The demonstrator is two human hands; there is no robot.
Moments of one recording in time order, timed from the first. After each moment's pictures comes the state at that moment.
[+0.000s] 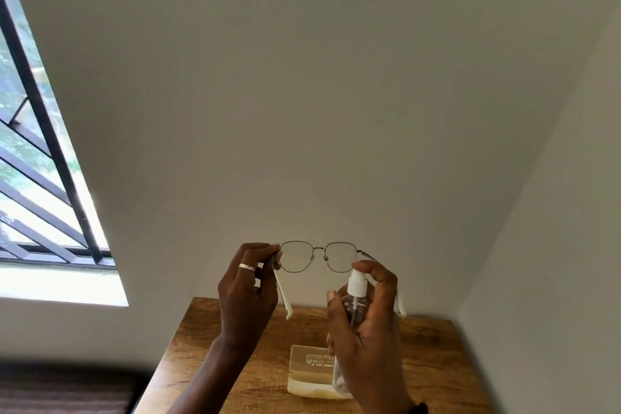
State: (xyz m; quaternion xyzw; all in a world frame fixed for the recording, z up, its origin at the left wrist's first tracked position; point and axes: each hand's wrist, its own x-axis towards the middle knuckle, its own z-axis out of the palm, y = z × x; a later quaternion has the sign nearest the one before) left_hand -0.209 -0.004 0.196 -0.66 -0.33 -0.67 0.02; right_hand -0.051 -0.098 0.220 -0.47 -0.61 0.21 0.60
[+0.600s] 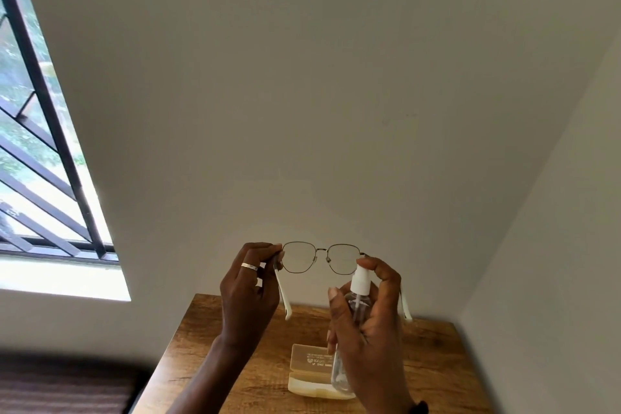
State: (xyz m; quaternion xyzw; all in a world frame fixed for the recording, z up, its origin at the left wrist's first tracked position) left_hand -0.212 -0.004 0.196 -0.66 -0.34 -0.67 0.02; right_hand -0.054 -0.093 0.220 -0.46 -0.59 0.25 0.62
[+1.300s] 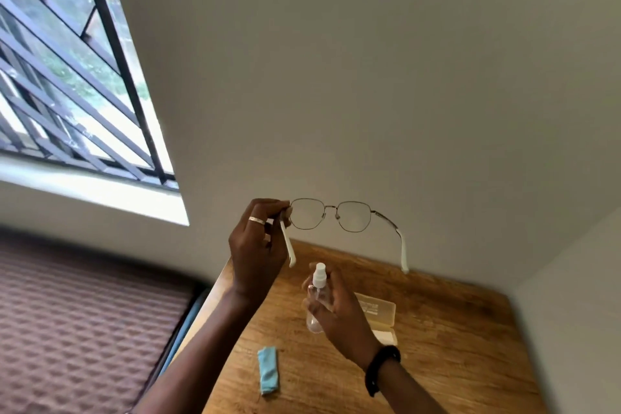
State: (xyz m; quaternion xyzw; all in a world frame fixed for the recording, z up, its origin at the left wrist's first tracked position) left_hand -0.278 -0.012 0.172 -0.61 -0.47 -0.64 0.03; right_hand -0.111 -0.045 0.096 -0.48 -0.67 0.44 0.35
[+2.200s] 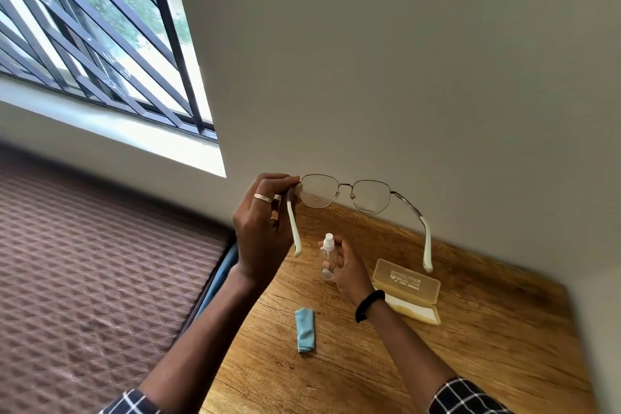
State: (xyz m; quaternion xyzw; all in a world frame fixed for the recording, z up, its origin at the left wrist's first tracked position) left_hand -0.335 -0.021 0.145 -0.58 -0.53 -0.62 0.05; right_hand -0.167 0.026 -0.023 -0.55 -0.60 0.51 0.30
